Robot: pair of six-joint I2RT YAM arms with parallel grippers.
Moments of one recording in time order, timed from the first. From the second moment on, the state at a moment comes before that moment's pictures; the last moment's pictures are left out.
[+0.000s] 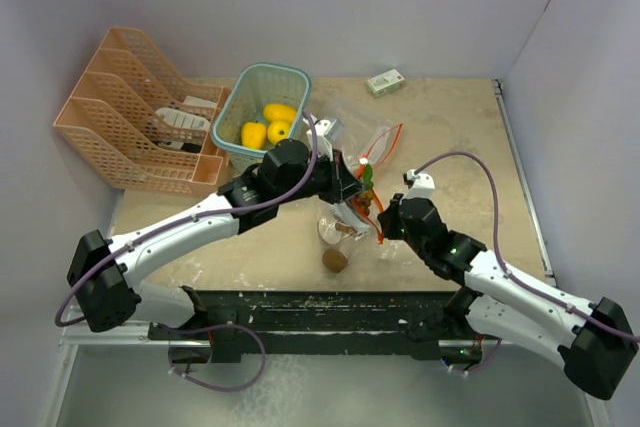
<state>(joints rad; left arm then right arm) -0.90 1.35 1.10 -0.03 0.15 -0.64 0.77 0.86 0.48 -0.19 0.37 0.63</state>
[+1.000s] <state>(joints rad) -0.90 1.36 1.22 -0.05 0.17 -0.64 1.04 0.76 0.60 -0.25 0.51 0.71</state>
